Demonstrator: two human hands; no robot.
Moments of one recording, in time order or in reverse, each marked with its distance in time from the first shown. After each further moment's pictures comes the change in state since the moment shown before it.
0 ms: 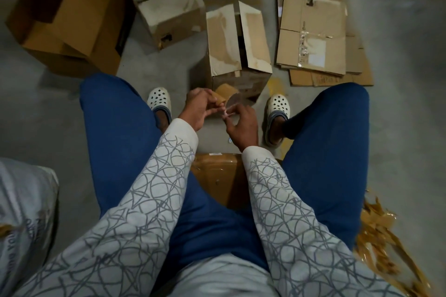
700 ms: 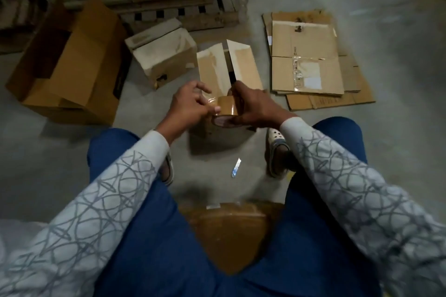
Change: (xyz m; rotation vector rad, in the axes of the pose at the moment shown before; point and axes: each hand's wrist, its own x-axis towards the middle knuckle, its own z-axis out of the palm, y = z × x) left_hand 0.014 0.101 0.028 0.771 -0.086 0.494; right_hand 0.148 -0.071 -0.118 -0.271 -0.532 -0.253
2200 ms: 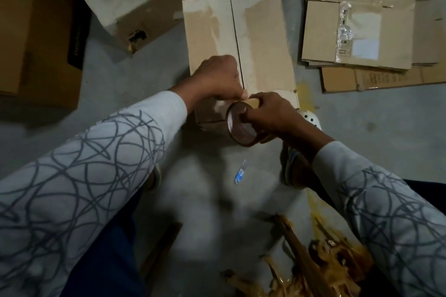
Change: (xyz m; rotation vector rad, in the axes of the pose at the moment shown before) left_hand 0.234 -0.055 0.098 0.682 -0.415 -0.100; right_hand 0.136 0.112 0.063 0.347 -0.172 0.604
